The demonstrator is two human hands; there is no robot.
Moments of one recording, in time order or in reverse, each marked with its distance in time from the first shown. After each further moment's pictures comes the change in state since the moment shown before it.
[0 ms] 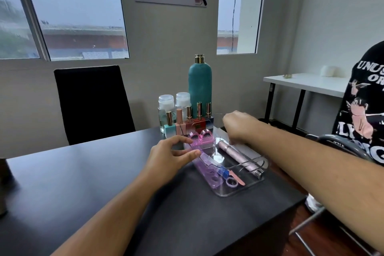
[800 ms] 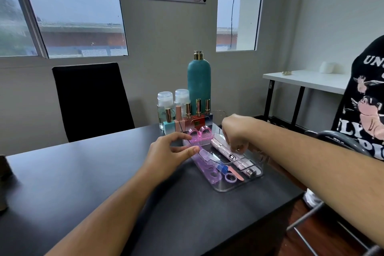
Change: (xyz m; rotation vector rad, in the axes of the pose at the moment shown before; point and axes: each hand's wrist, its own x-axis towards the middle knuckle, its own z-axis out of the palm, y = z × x) left_hand 0.001 0.001 0.001 0.012 -0.006 0.001; right_hand -0.006 -0.006 0.000 -0.020 -0.304 0.032
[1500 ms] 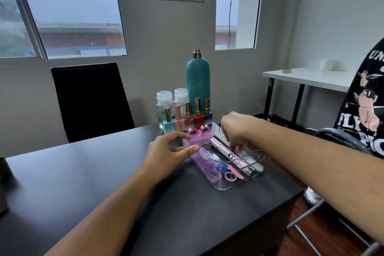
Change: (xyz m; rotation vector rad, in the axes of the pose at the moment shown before) left_hand 0.000 -0.005 -0.002 0.001 -0.002 0.015; right_hand -0.003 0.005 0.001 0.118 0.043 -0.041
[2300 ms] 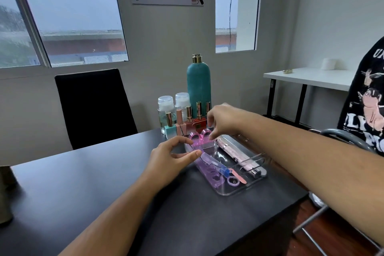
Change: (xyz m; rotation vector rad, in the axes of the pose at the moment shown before) left_hand -0.001 -0.002 0.000 -0.038 -0.029 -0.043; right_hand 0.022 -0.012 -0.015 0.101 0.226 -0.195
